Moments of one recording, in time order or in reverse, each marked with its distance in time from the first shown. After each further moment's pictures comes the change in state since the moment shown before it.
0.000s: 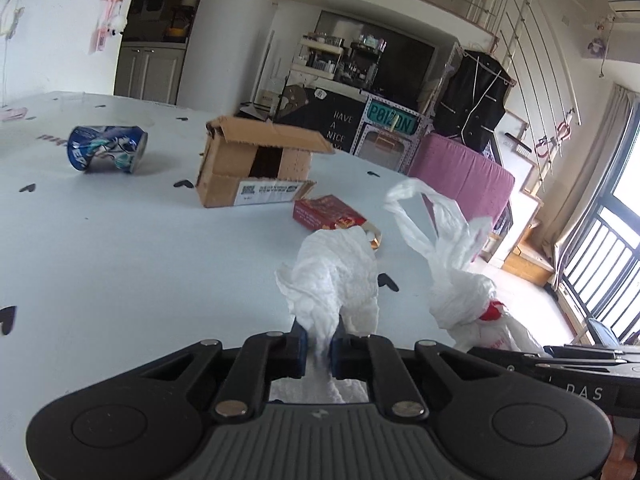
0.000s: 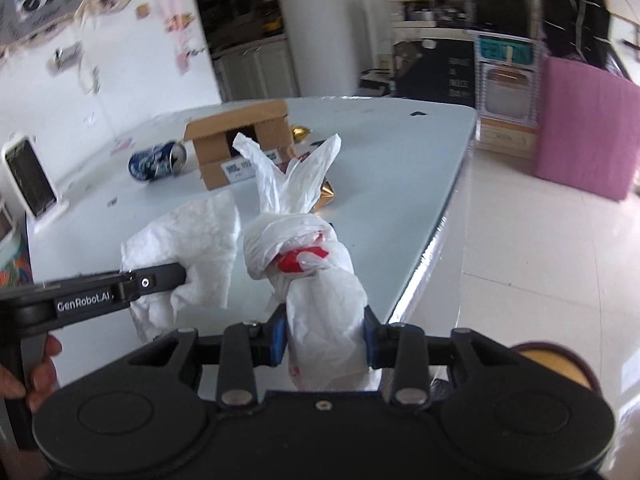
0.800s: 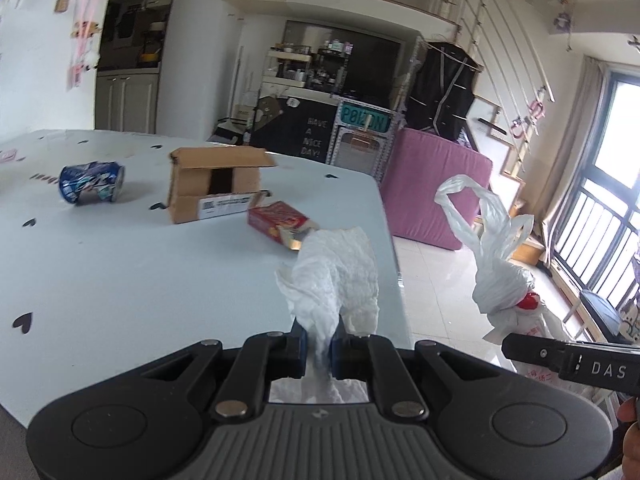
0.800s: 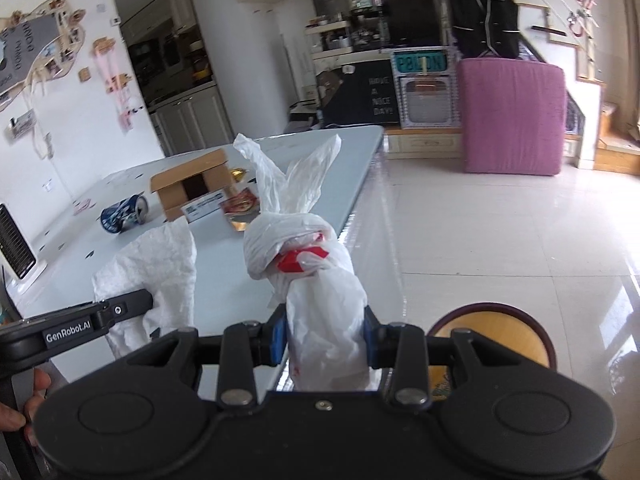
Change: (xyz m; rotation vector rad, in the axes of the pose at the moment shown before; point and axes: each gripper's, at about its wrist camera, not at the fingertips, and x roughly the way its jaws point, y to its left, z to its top) left arm -0.044 -0.057 -0.013 0.120 -0.013 -0.018; right arm -0.092 -0.015 -0.035 0.164 -0.111 -0.157
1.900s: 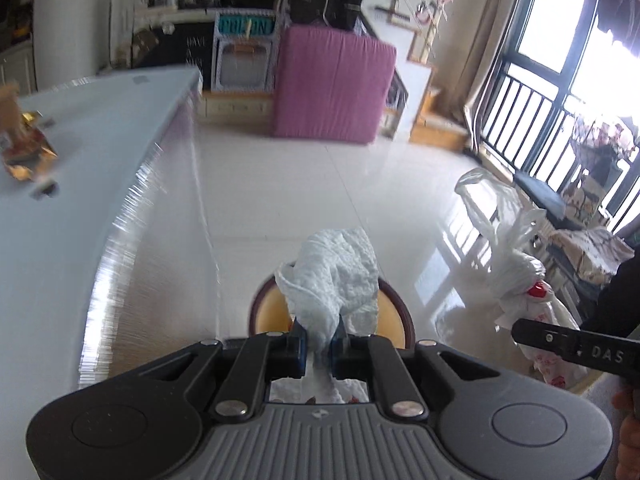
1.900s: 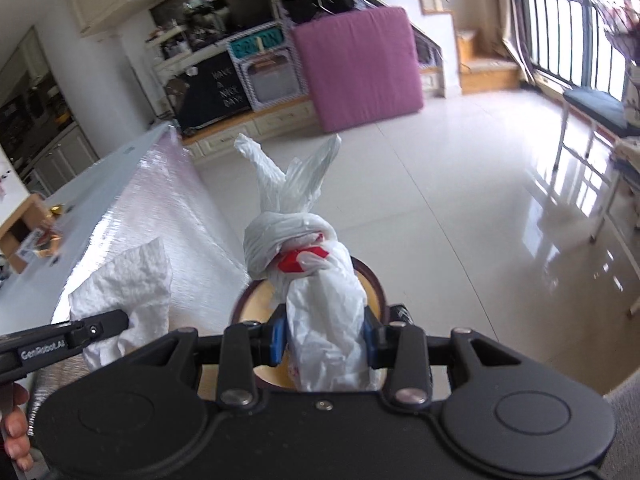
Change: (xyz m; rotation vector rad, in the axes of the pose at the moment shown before) left arm 0.138 -0.179 -0.062 0.194 0.299 -0.207; right arm -0.013 -0.206 -0.070 0.315 0.053 -0.280
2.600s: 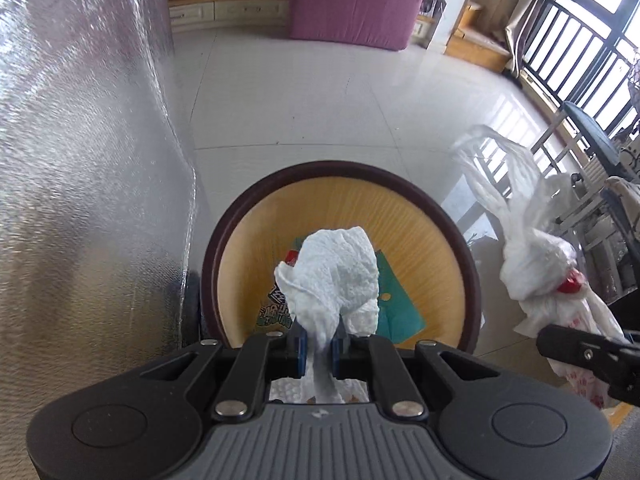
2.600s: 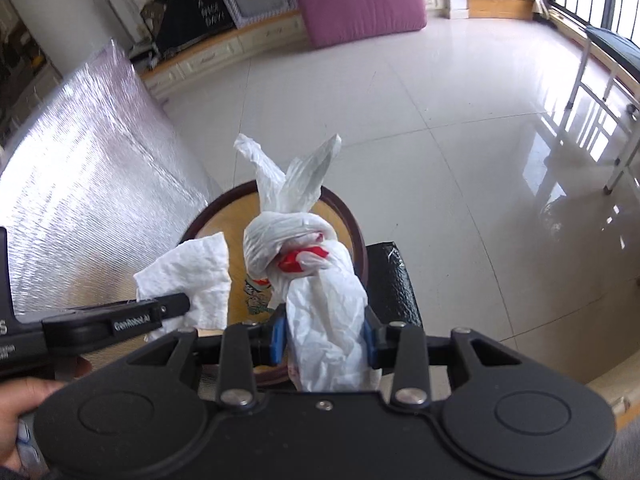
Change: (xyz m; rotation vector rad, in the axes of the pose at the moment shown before) left arm 0.192 0.002 -0.004 -0.038 0.277 0.072; right arm 0.133 -0.030 0.006 -0.036 0.270 -0.021
